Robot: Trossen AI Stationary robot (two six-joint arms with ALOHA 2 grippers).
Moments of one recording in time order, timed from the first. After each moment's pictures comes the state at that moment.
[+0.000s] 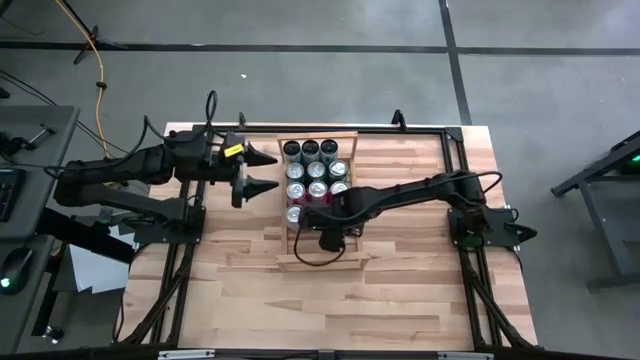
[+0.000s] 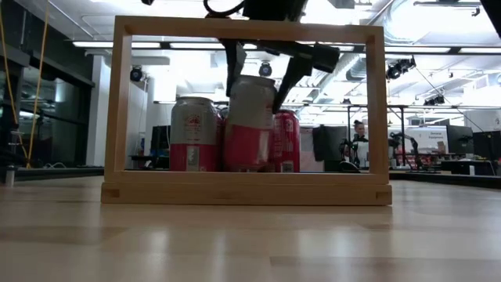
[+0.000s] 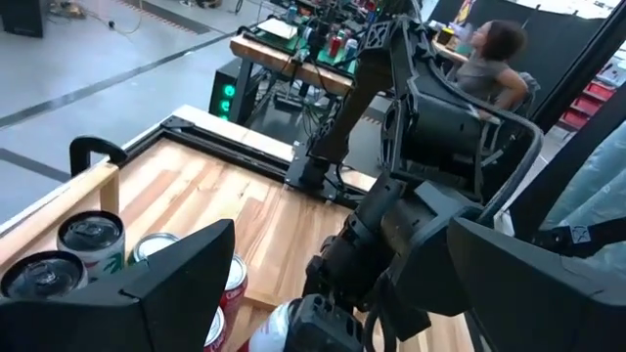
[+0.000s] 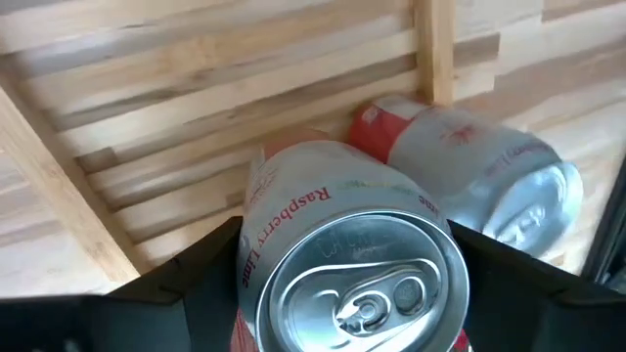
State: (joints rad) left arm 0.07 0.91 1.05 -0.33 -0.01 -0.34; right arm 0.13 2.03 1.80 -0.99 0.23 -1.29
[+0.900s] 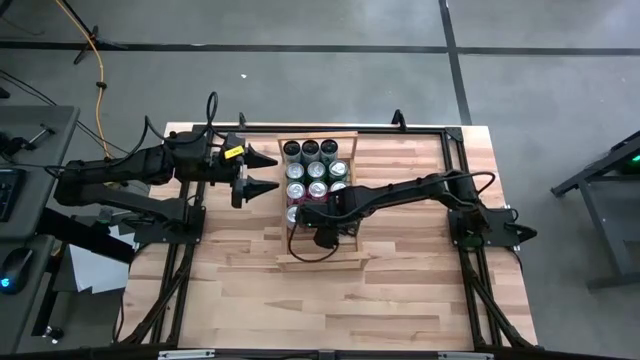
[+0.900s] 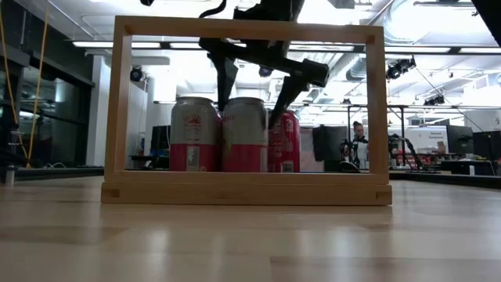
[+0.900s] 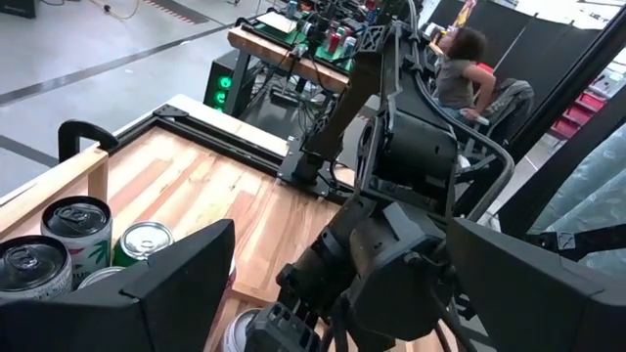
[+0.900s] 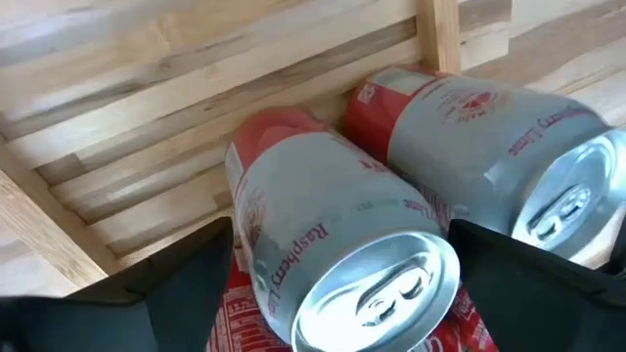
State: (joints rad) left arm 0.06 0.91 1.05 -0.33 -0.01 -0.39; right arm 0.10 2.07 1.80 -0.95 0.23 -1.23
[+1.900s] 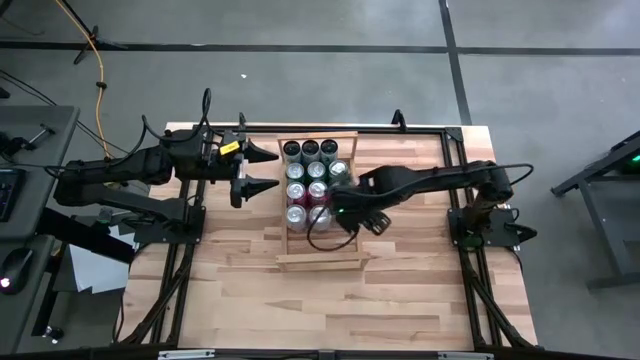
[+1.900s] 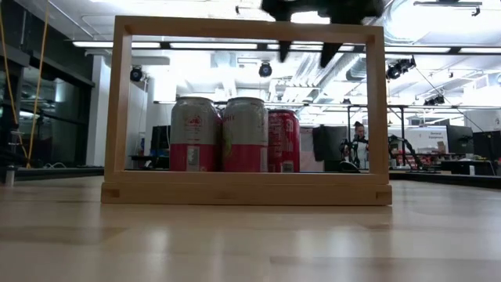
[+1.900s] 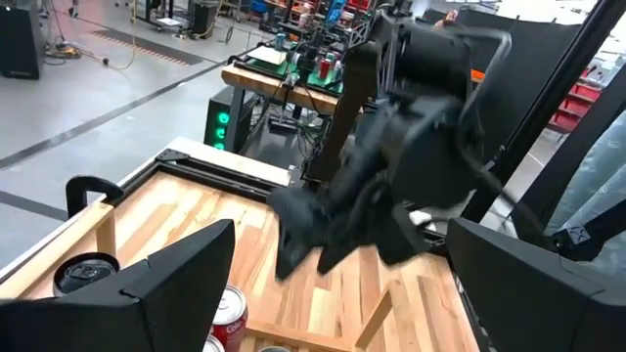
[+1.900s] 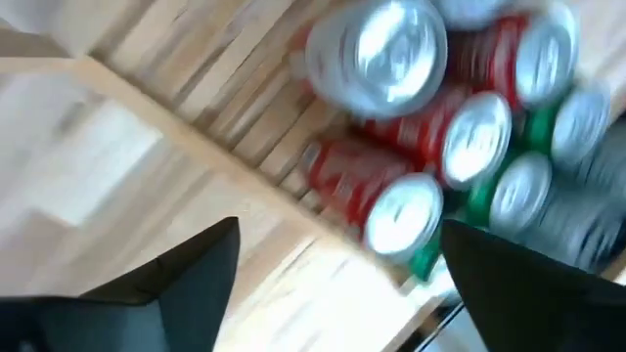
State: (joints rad) left arm 0.07 0.91 1.05 -0.26 -0.01 -0.28; right arm 0.11 1.84 1.80 -1.26 0.26 -0.79
